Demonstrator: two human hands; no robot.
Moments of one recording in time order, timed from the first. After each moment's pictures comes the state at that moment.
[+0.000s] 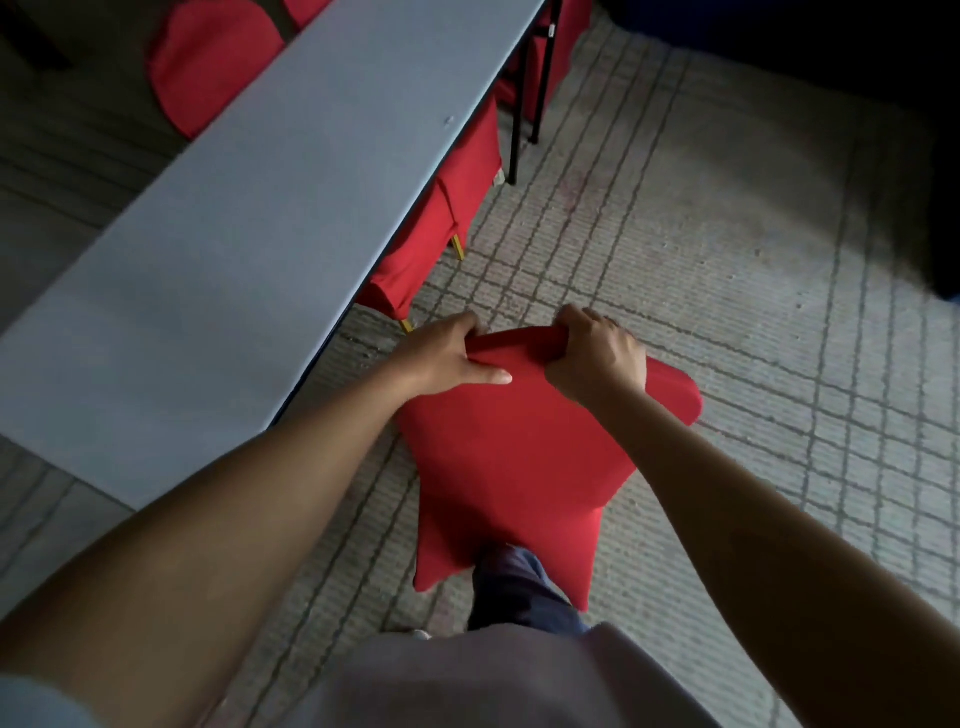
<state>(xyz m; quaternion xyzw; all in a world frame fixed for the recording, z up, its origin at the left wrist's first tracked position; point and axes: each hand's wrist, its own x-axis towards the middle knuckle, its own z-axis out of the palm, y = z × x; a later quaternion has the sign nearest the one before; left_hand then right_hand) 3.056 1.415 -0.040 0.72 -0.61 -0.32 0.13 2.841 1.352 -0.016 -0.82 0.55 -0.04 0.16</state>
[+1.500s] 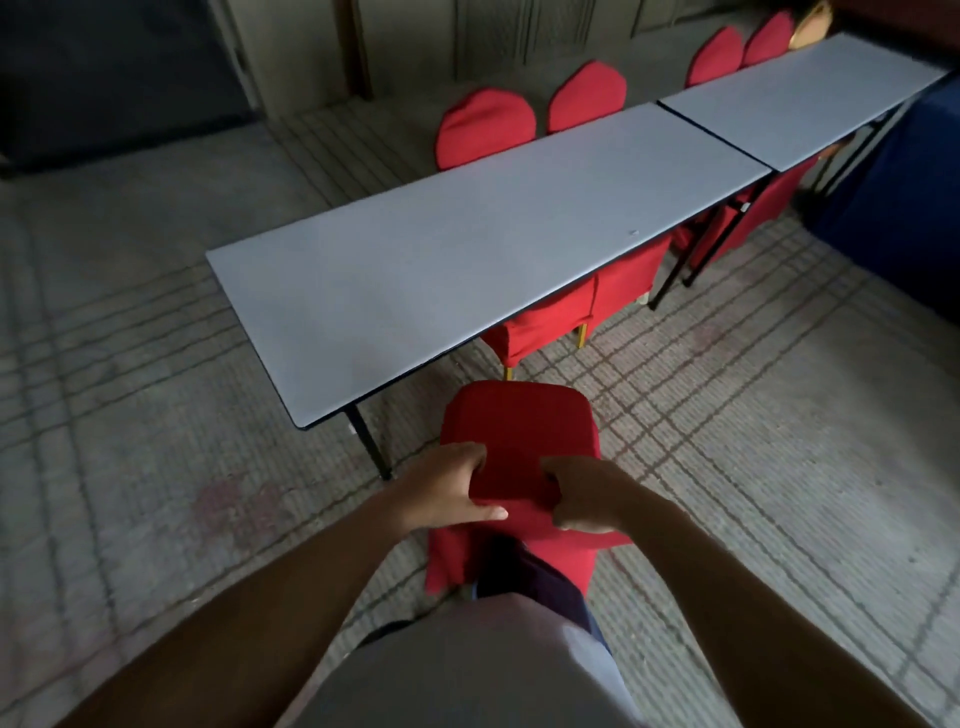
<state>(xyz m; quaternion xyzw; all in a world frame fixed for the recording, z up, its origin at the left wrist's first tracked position) 3.017 1.652 -0.063 0.81 -0.51 -0.20 0.22 2.869 1.474 0.000 -0.94 0.16 0.24 0.20</state>
